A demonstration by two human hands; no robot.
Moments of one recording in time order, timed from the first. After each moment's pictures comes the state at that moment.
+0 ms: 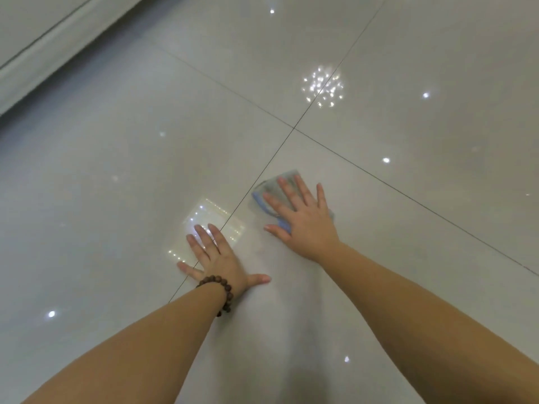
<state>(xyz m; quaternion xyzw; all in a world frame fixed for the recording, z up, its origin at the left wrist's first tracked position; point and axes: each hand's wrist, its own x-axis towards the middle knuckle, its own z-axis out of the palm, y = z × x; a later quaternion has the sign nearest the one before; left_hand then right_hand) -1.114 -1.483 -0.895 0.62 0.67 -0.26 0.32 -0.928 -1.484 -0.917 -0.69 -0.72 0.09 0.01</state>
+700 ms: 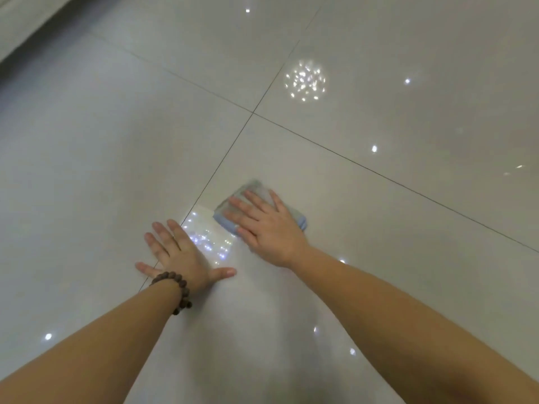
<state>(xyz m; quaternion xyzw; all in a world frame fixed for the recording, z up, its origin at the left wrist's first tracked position) -1.110 -1.490 -0.902 0.64 0.67 -0.26 0.27 -0.927 -1.524 -0.943 -0.63 -0.76 0.12 0.11</state>
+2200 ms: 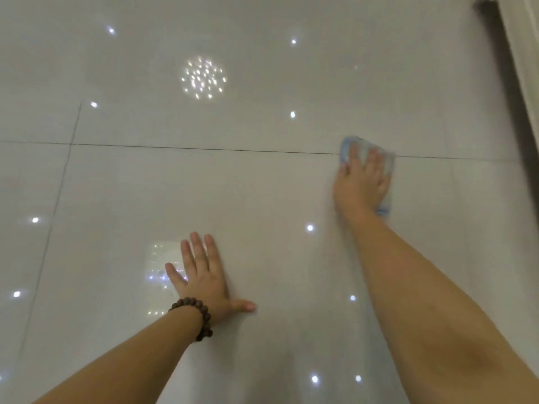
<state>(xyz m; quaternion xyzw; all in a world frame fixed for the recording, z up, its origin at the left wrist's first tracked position) -0.937 -1.624 -0.909 0.83 0.36 -0.39 0.19 -0.655 -1.744 -0.935 -0.99 -0.09 0.05 0.10</state>
